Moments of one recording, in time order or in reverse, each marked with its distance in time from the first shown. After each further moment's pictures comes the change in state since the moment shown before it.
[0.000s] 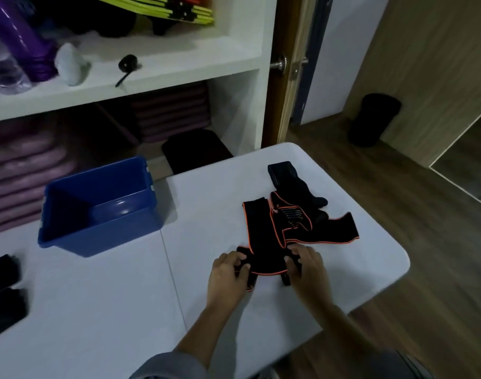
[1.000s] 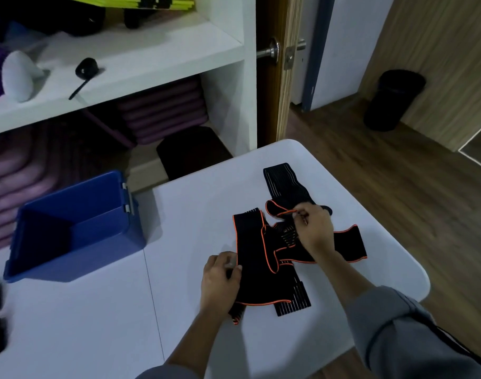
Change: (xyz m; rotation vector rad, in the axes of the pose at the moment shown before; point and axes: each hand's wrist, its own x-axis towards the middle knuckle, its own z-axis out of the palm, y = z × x) left_hand 0.059 0.014 0.028 0.013 0.015 -0.129; right_hand 0.160 0.046 -0.003 0.102 -0.027 0.129
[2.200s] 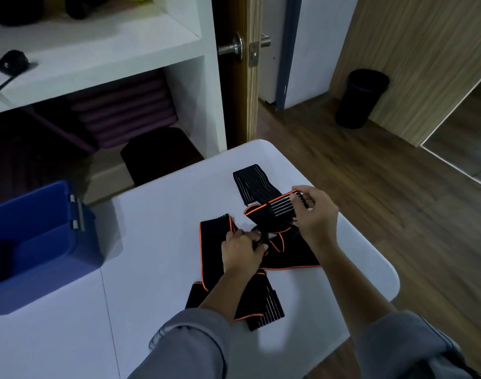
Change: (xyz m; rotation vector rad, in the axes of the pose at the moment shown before) left_hand 0.065 0.081 0.086 0.380 -0.147 0.180; right_hand 0.014 -0.011 -0.060 0.192 0.301 0.007
